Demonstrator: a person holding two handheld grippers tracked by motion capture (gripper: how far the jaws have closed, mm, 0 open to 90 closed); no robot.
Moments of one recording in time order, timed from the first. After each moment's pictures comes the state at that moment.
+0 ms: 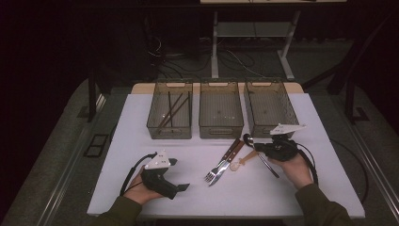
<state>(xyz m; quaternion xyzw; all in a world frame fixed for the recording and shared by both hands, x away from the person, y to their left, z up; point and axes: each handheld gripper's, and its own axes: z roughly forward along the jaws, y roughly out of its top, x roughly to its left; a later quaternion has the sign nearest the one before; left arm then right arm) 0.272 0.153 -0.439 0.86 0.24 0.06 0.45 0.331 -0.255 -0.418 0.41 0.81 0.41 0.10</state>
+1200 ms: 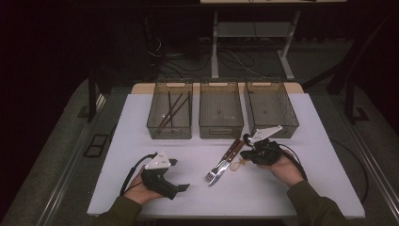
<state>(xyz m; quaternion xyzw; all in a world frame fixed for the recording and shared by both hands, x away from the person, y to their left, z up) 0.271 0.151 -0.440 0.85 0.24 0.06 0.46 0.330 -0.213 -0.424 0.30 0.88 0.35 0.07</state>
